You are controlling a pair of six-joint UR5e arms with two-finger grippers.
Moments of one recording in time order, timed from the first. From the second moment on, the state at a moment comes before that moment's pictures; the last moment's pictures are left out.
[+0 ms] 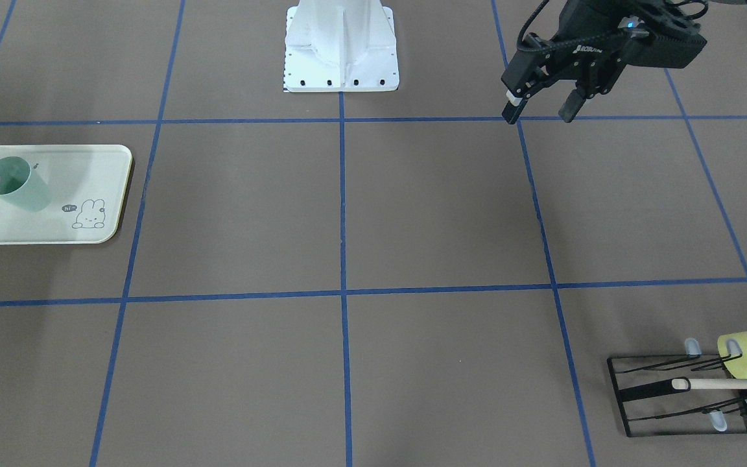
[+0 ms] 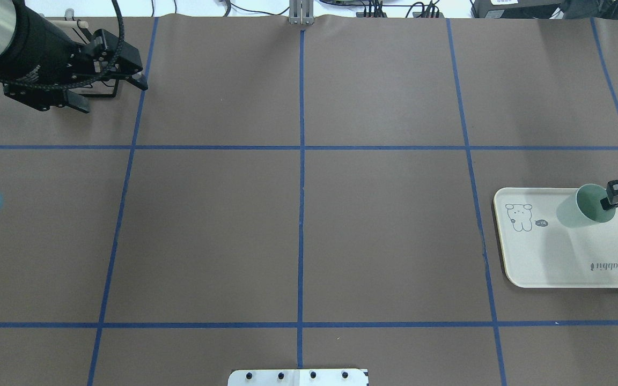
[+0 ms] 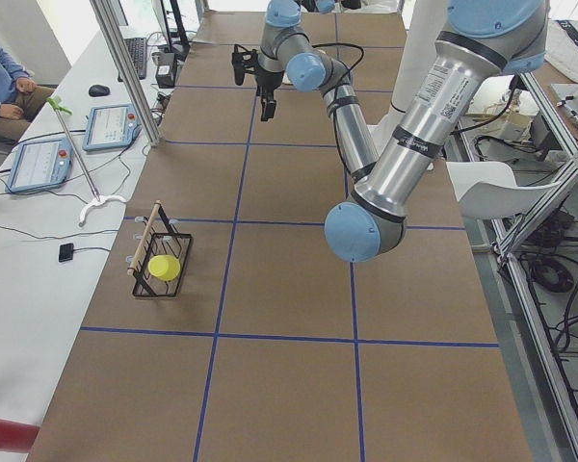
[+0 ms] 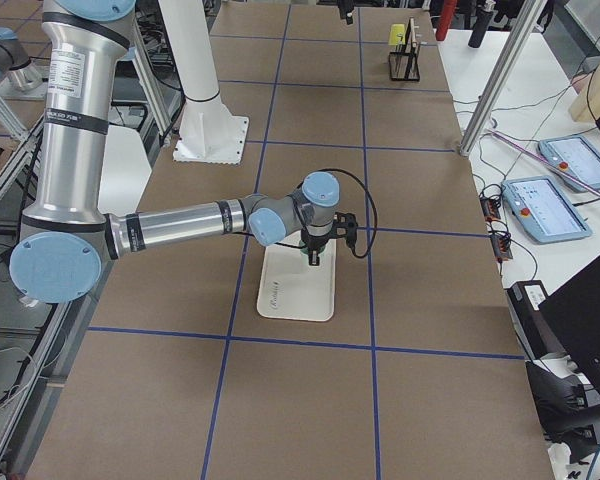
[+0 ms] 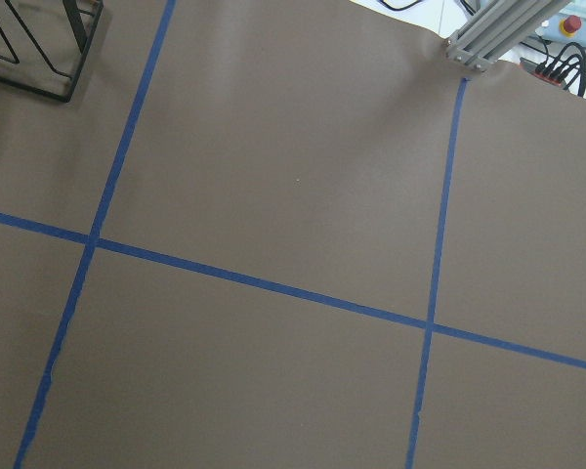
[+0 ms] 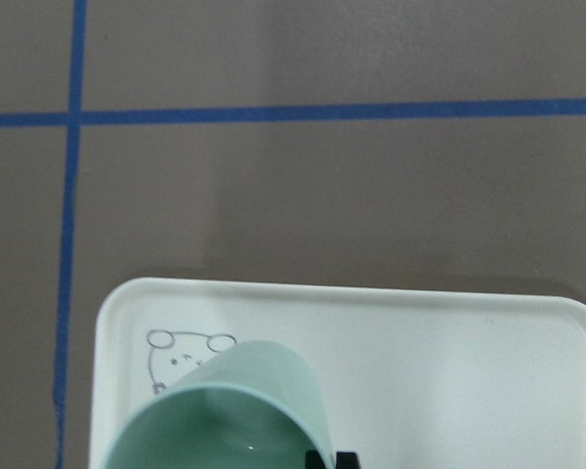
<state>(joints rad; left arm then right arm) -0.96 -2.08 -2.18 -1.39 -2.13 -1.26 1.09 -1.74 1.88 -1.30 2.31 0.55</state>
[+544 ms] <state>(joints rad) -0.96 -2.07 -2.19 -1.38 -2.13 -1.27 1.06 -1.75 1.85 -1.31 2.31 0.50</state>
